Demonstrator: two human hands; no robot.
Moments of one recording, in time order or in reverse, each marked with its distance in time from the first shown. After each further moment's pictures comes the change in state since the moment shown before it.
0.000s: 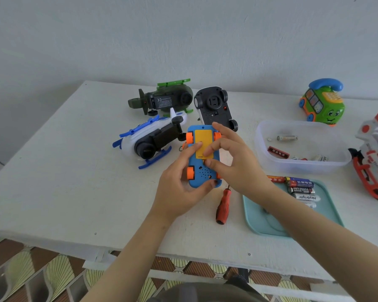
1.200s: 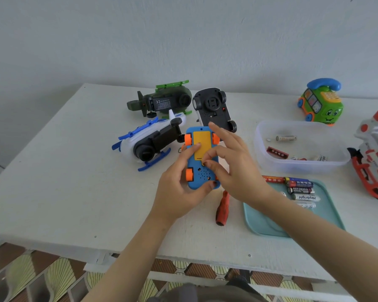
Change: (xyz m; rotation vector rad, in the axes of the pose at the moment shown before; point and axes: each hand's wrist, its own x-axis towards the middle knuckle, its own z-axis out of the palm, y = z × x) left_hand -0.001 0.000 0.000 -0.027 0.001 -0.028; right_hand -0.003 0.012 0.005 -0.200 0.032 -0.204
